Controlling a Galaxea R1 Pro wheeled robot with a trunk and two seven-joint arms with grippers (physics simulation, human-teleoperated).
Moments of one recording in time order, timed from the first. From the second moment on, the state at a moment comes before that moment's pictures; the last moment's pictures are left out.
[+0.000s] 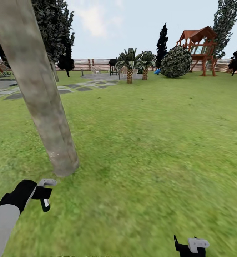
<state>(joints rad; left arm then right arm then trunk) -0.81 0.29 0.22 -0.48 -0.39 0.65 -0.40 -0.32 -0.11 -0.25 -0.24 0.19 -0.60 -0.03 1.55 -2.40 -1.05</state>
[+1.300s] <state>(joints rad) -0.95 0.38 0.09 -0.55 -0.40 0.80 -0.59 -0.32 -0.11 -0.25 -0.24 0.19 -0.60 -0.03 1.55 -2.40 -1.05</state>
